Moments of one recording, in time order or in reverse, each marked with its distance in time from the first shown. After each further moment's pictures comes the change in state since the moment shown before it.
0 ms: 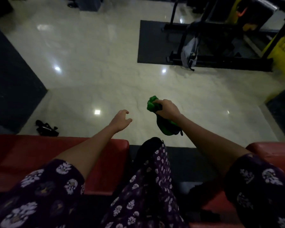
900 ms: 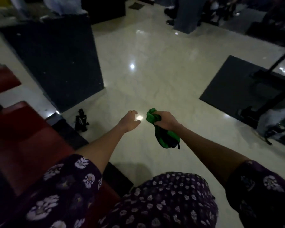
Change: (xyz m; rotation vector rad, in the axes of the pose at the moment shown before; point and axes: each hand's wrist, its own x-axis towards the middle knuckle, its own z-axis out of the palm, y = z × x) left_hand 0.261 -0.043 -0.127 -0.080 0.328 -0.416; right_hand 0.384 -0.087 -0.020 -0.090 -0.339 -0.541
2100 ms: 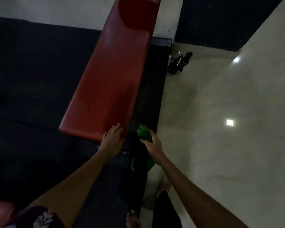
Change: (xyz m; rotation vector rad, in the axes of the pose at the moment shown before) left_hand -0.167 -0.128 0.287 -0.134 0.320 -1.098; right_hand 0.021 0.067 0.321 0.364 -0.843 -0.272
